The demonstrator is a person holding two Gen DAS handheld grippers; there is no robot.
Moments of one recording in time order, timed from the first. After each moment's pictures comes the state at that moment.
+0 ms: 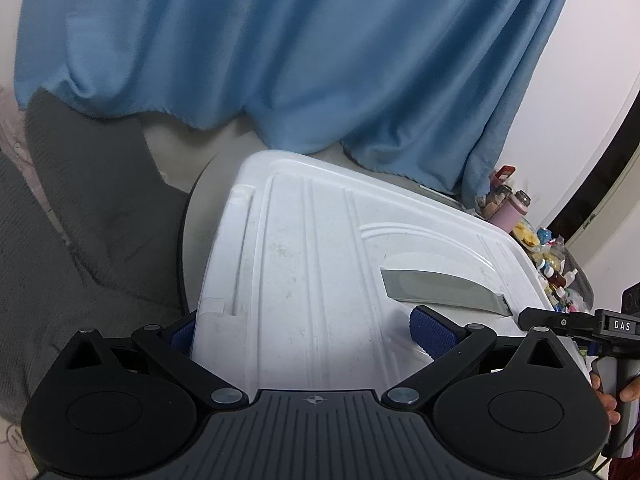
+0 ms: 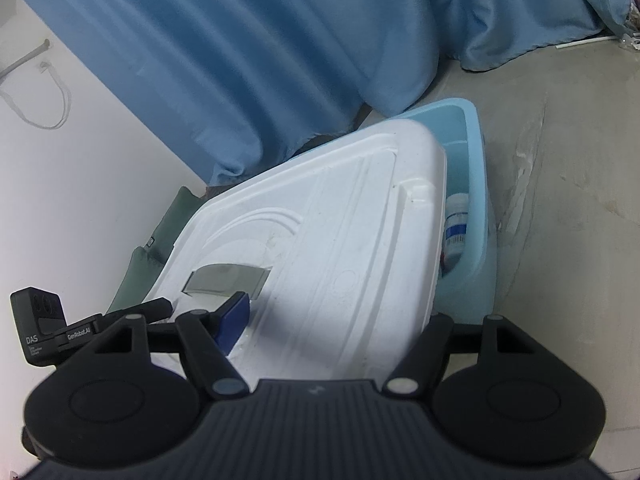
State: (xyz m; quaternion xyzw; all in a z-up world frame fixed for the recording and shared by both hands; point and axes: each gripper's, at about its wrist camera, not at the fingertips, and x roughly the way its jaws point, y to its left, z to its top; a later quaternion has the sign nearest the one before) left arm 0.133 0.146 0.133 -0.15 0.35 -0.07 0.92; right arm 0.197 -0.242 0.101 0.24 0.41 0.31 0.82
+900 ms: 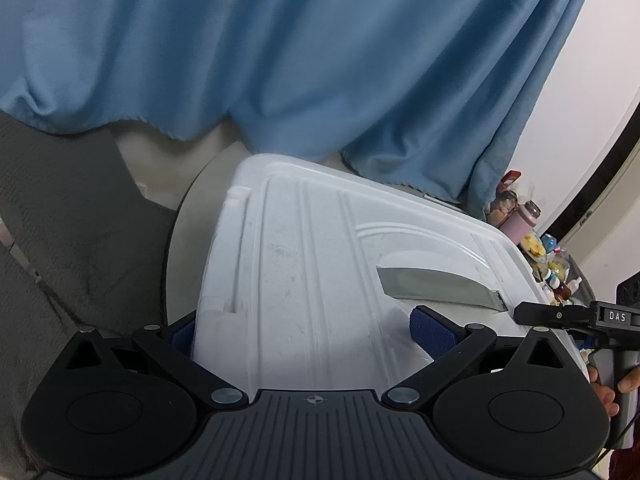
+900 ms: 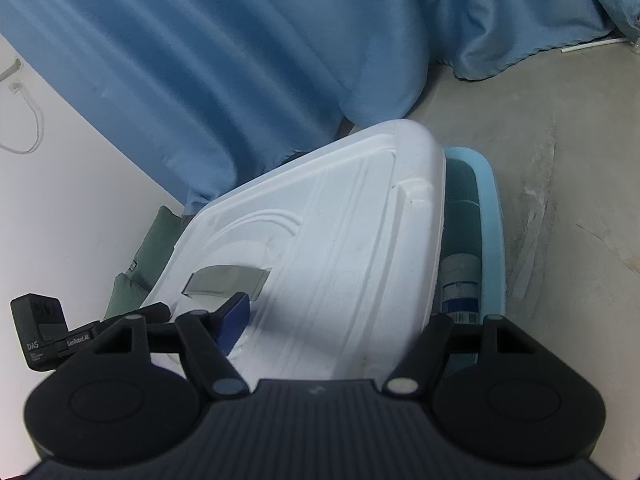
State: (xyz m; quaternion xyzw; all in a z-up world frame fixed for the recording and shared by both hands) left arm 0.253 0.172 0.130 -0.15 0.36 -0.10 0.92; right arm 0.297 -0.226 0.093 0.25 0.42 0.29 0.82
